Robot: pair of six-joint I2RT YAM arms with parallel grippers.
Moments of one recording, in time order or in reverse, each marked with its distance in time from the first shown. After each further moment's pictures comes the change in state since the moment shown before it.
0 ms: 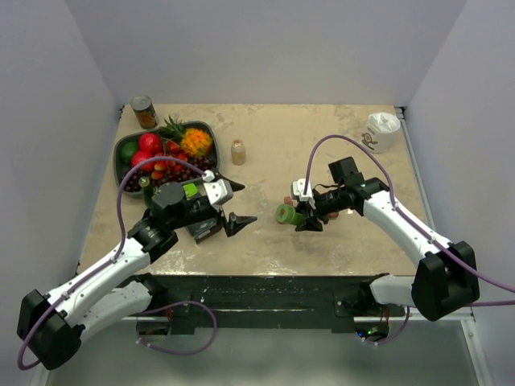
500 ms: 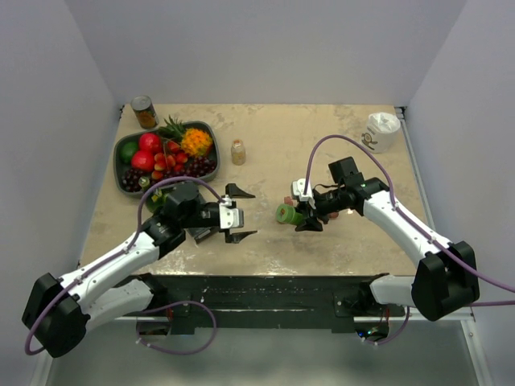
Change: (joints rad) left arm -0.013 0.080 -0.055 0.003 0.191 0.455; right arm 0.000 0.000 0.000 0.000 0.000 0.000
